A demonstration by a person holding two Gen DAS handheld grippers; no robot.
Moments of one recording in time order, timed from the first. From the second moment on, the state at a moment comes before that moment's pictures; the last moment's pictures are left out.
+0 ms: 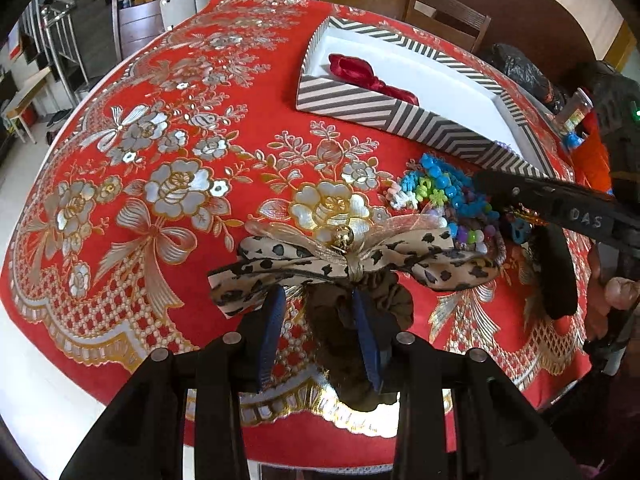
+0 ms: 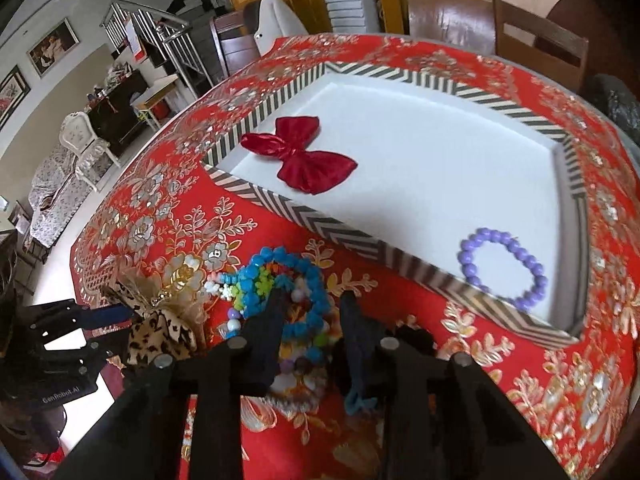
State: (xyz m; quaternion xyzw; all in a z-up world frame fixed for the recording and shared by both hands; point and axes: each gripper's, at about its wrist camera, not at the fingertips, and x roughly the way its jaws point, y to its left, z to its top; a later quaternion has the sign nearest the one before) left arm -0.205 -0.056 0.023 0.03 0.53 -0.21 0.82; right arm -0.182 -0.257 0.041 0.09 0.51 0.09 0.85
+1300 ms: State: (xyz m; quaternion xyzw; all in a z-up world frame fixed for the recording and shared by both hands) left arm -0.155 -0.090 0.111 0.04 0.42 -0.23 0.87; right arm -0.205 -0.306 0.132 0.15 0.39 0.08 0.90
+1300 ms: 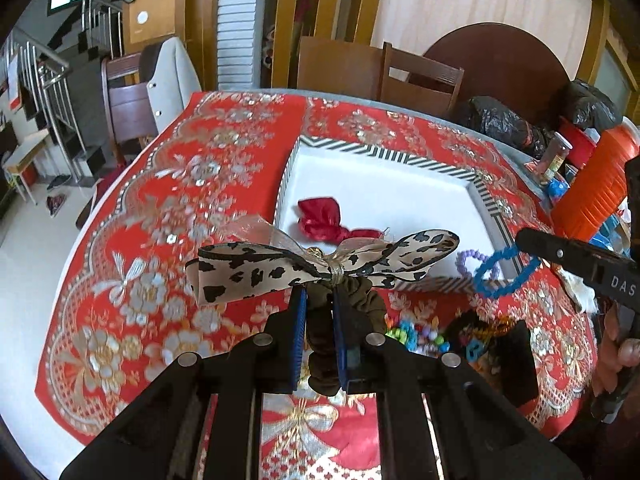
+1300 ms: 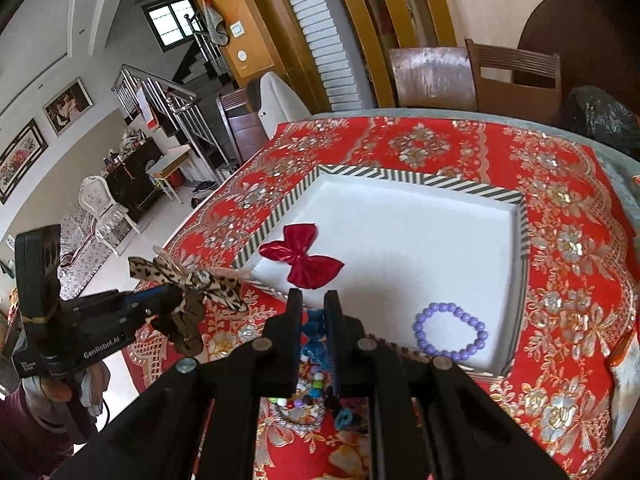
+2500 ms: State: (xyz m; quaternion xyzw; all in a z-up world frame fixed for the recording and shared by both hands) left arm 0.003 -0.198 0.059 0.04 0.46 -0.22 0.86; right arm -0.122 -0.360 0.041 0.19 0.49 -0.03 0.85
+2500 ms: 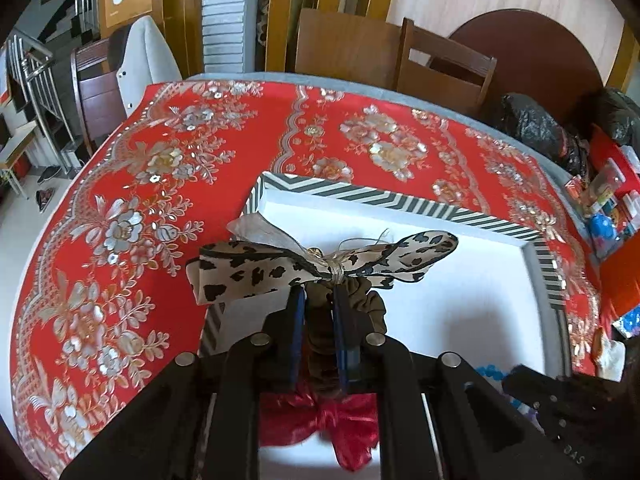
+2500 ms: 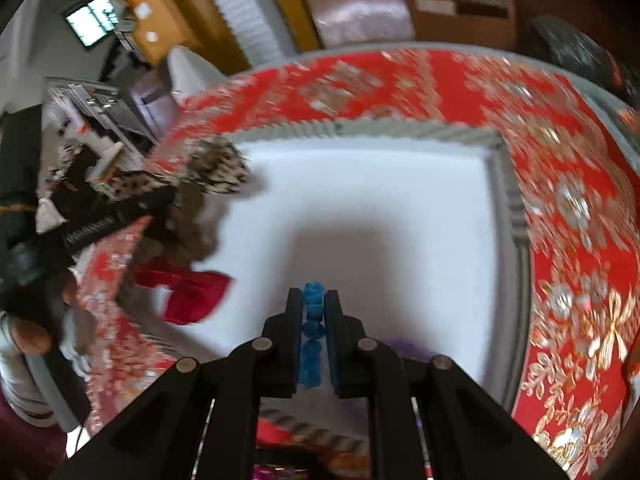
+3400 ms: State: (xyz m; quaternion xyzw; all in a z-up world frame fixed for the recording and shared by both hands) left arm -0.076 -0.184 0.092 0.08 0.40 -0.23 0.88; right arm -0.177 -0.338 0.090 0.17 0.42 -0.05 0.89
